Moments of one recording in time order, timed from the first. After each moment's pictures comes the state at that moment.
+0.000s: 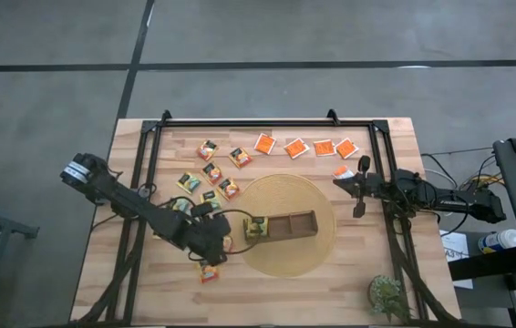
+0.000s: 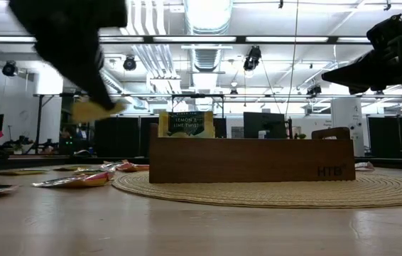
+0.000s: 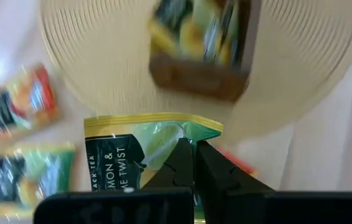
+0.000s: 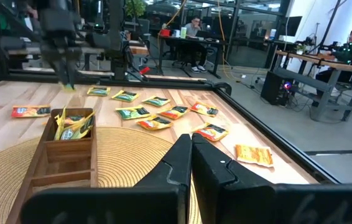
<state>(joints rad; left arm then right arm) -0.48 1.49 0.99 -0.57 -0.46 -0.72 -0.12 0.07 0.01 0.02 0.08 -0.09</state>
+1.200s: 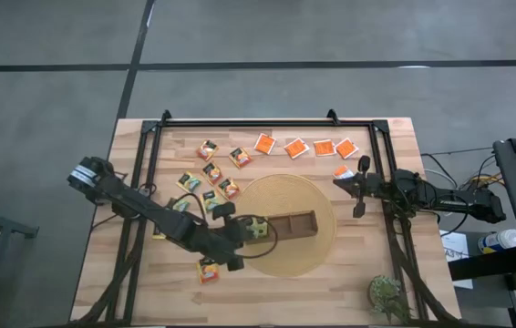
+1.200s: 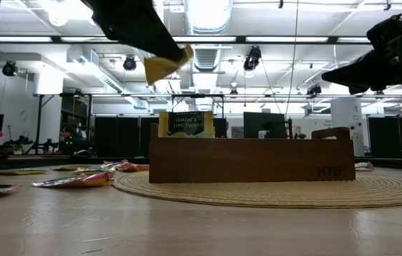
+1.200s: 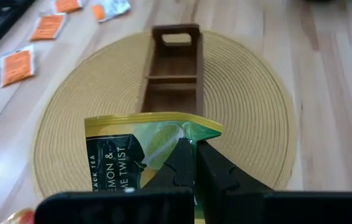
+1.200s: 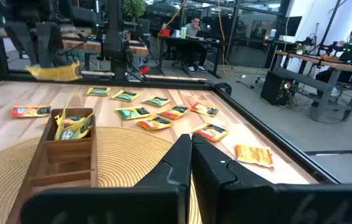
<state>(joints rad) -0.47 1.58 1.11 -0.29 -0.56 -0.39 -0.12 0.07 0.01 0.02 0.08 -0.09</state>
